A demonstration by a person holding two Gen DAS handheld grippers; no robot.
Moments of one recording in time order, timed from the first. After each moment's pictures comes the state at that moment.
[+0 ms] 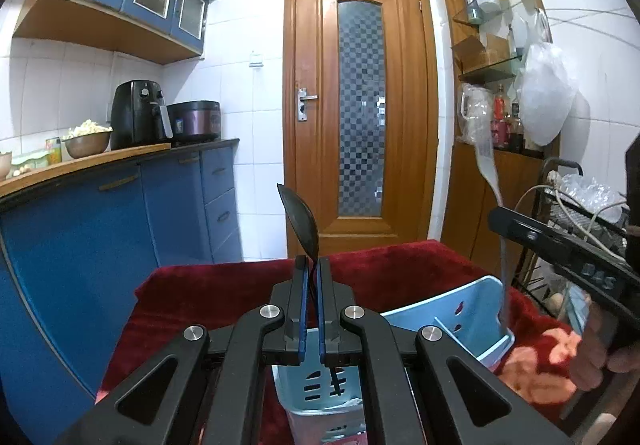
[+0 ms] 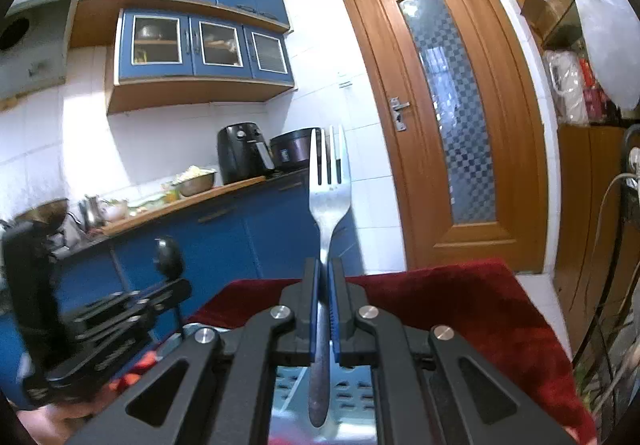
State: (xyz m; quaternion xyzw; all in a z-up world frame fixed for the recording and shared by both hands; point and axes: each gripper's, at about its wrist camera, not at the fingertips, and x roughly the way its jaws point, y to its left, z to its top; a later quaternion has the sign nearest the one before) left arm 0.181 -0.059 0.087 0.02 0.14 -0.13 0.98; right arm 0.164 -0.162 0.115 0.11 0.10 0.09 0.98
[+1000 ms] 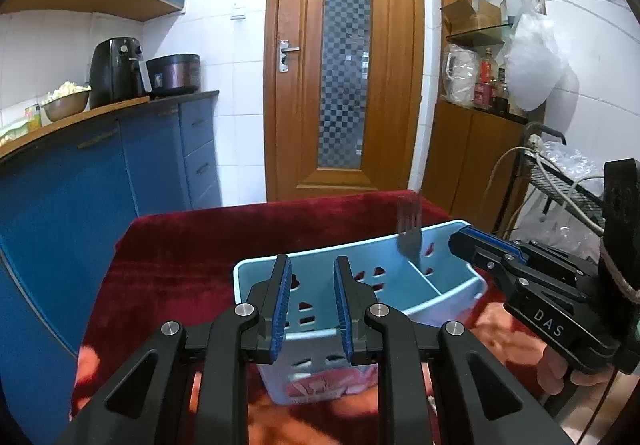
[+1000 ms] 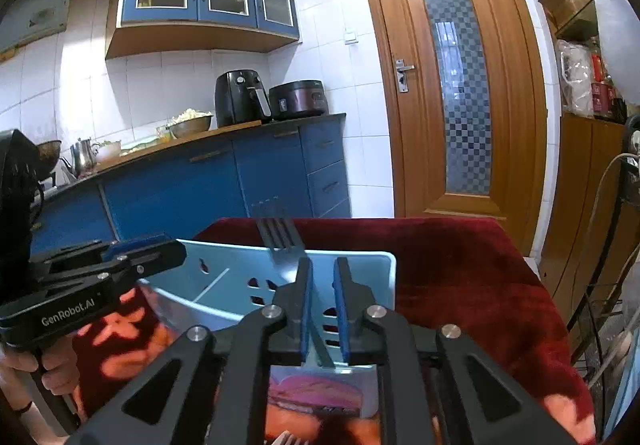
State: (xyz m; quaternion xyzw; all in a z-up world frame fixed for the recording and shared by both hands) left arm 0.166 -0.067 0.077 0.02 0.23 -0.17 0.96; right arm 0.152 -0.154 0.085 0.06 0.18 0.10 0.98
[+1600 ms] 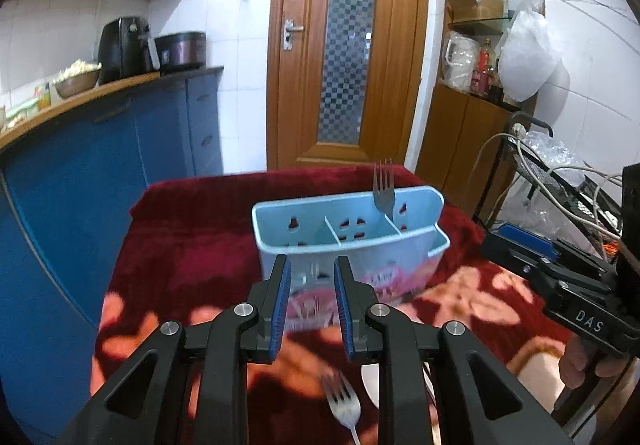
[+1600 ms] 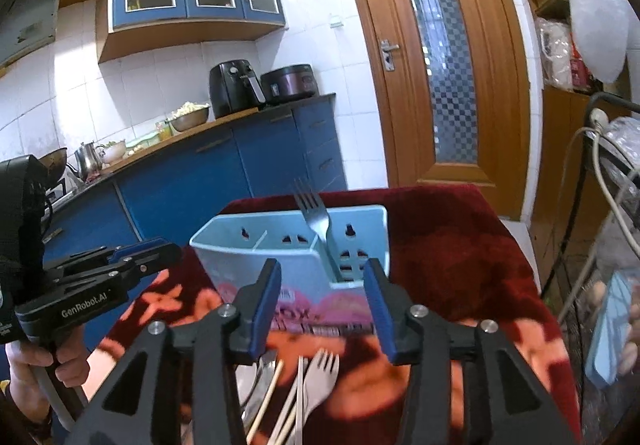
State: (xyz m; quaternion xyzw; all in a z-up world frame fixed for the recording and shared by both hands) left arm 0.110 -0.047 0.092 0.01 0.29 -0.17 0.94; right arm 0.084 -0.149 0.108 0.09 0.24 0.08 0.96
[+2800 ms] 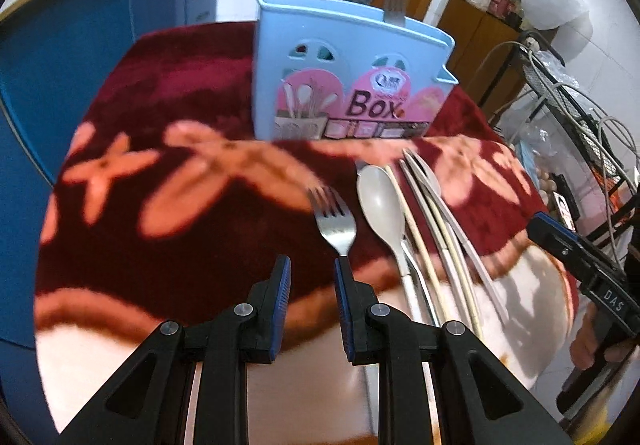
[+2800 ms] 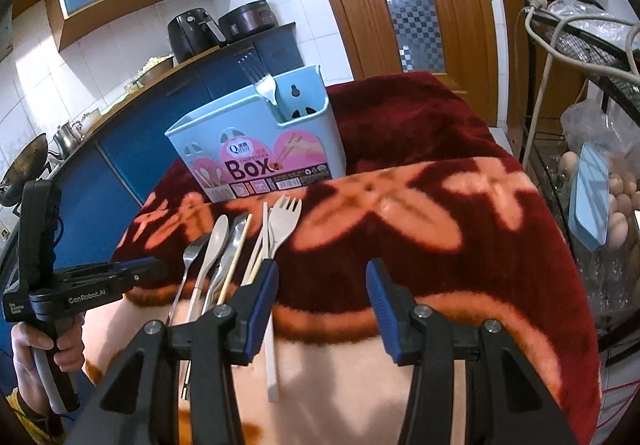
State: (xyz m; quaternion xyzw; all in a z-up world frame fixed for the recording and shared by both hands) left arm 0.076 -0.040 0.008 -0.02 0.48 -0.18 0.86; right arm 0.016 -0.174 0.046 0.15 0.37 0.05 0.92
